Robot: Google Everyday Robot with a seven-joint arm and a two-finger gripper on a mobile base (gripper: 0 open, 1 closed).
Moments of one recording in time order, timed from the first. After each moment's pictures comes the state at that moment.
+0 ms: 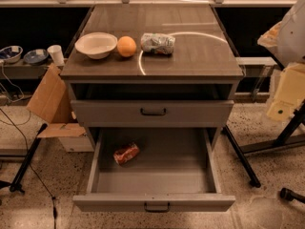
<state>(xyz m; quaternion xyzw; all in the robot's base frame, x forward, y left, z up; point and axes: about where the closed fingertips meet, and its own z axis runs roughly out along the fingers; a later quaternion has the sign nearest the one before) 0.438 -0.217 0.976 -0.60 0.78 -0.03 0.16</state>
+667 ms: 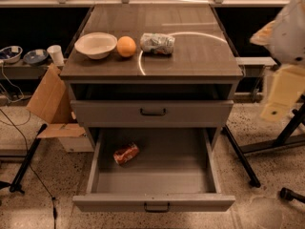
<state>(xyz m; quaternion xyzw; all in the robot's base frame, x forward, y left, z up) 0.440 -0.202 0.976 -0.62 0.76 -0.04 0.16</state>
